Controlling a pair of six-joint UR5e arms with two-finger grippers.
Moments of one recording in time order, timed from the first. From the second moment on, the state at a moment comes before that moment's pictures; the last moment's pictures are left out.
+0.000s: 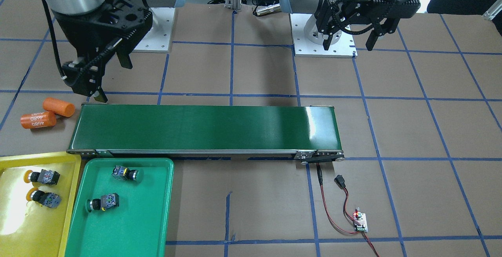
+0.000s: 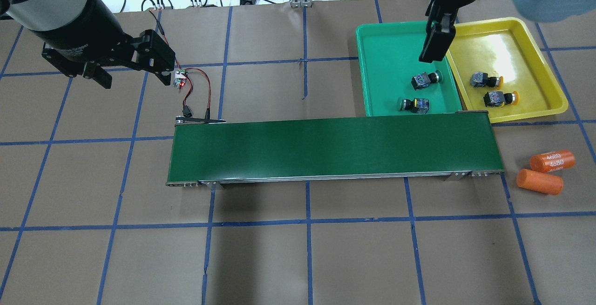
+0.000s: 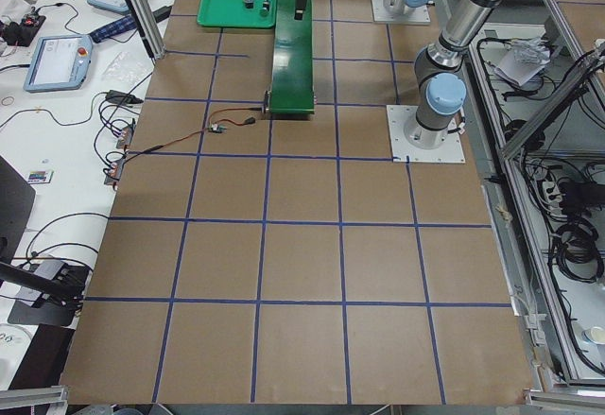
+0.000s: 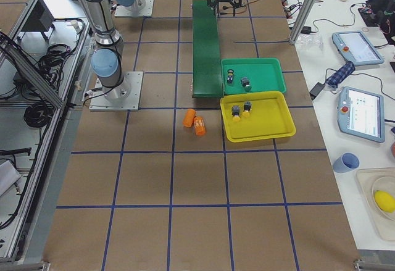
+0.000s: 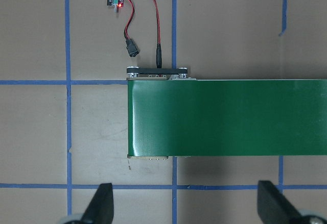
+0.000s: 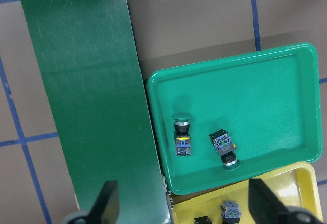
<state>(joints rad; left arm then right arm) -1.58 -1.44 -1.57 -1.59 1.58 -0.02 1.64 -1.51 1.41 -1.59 -1.61 -1.20</state>
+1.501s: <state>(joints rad) -1.58 -1.44 -1.57 -1.59 1.58 -0.02 1.61 -1.56 1.41 -1.64 -1.50 -0.77</state>
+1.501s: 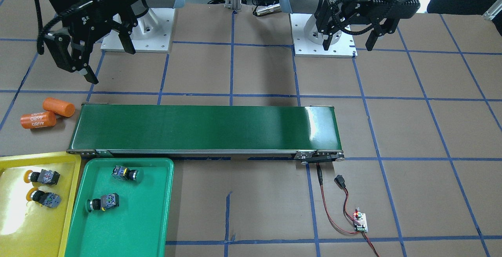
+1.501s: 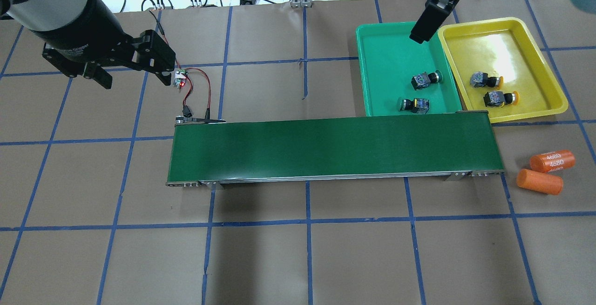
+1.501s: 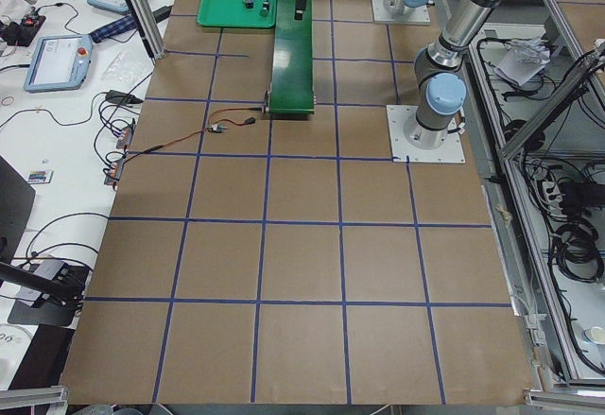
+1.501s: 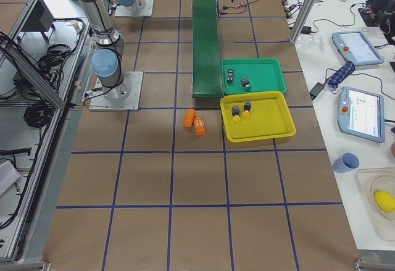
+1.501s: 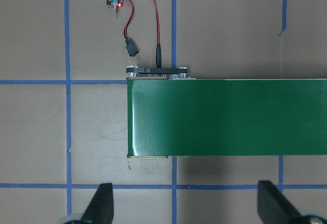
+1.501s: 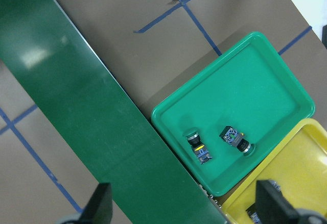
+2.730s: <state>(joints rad) -1.58 -1.44 -1.57 -1.59 1.58 -0.01 1.62 -1.58 1.44 -1.60 -1.55 0.05</state>
